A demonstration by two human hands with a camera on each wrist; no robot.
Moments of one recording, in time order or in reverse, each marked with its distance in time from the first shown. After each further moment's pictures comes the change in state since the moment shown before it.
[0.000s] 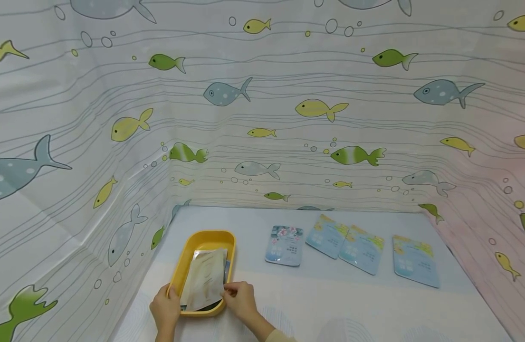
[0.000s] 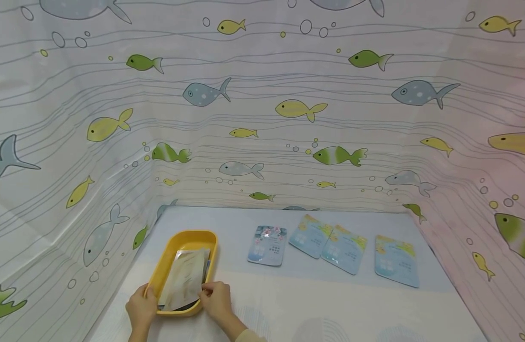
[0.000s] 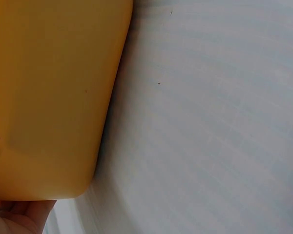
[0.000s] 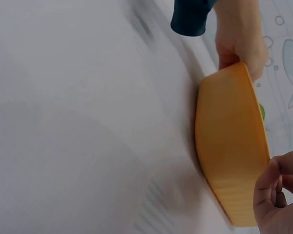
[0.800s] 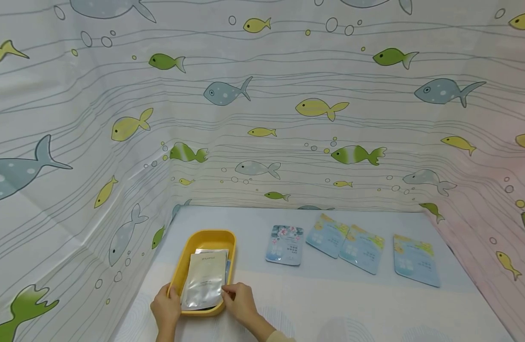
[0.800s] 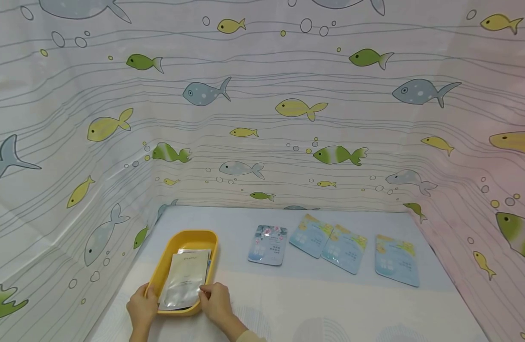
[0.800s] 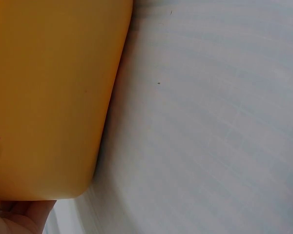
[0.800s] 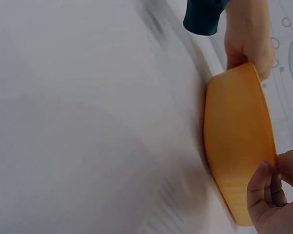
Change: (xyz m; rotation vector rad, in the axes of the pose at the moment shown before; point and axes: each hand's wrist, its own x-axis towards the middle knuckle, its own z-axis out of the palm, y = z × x) left_hand 0.000 -0.004 0.003 -0.013 0.041 0.032; right_hand -0.004 0.002 0.000 -0.082 -0.068 -0.057
